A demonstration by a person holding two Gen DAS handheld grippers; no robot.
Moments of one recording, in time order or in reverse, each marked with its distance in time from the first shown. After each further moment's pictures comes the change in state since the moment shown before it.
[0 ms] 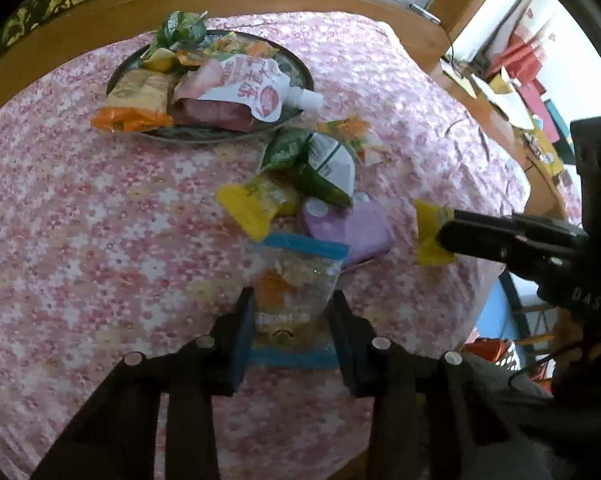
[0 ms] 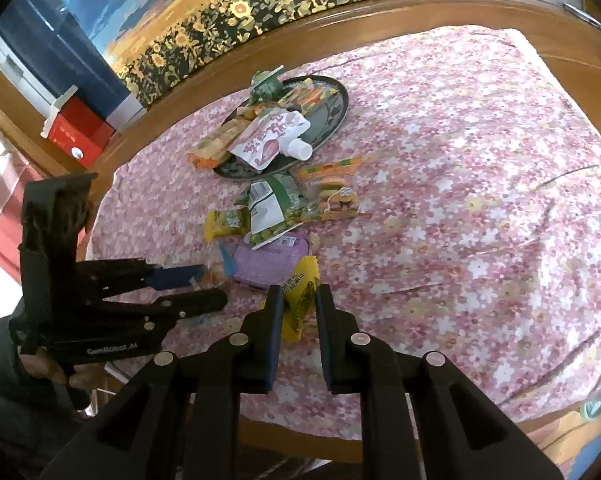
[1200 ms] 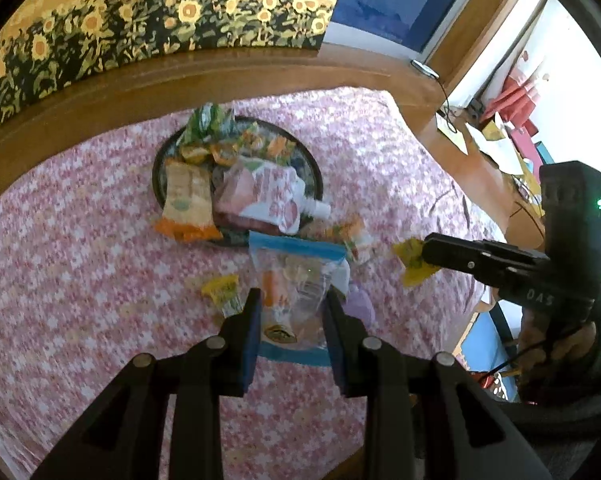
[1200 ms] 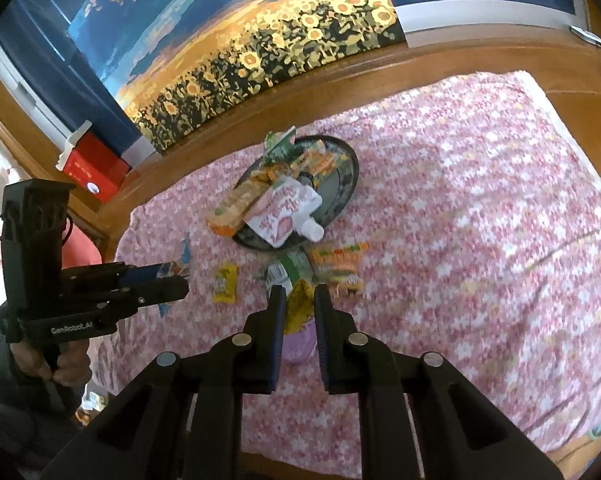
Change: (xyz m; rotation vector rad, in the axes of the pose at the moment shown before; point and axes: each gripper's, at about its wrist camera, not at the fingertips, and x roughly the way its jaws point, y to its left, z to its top) left arm -0.068 0.017 0.046 -0.031 -0.123 -0.010; right arm -0.016 0.000 0.052 -0.006 -0.090 0.061
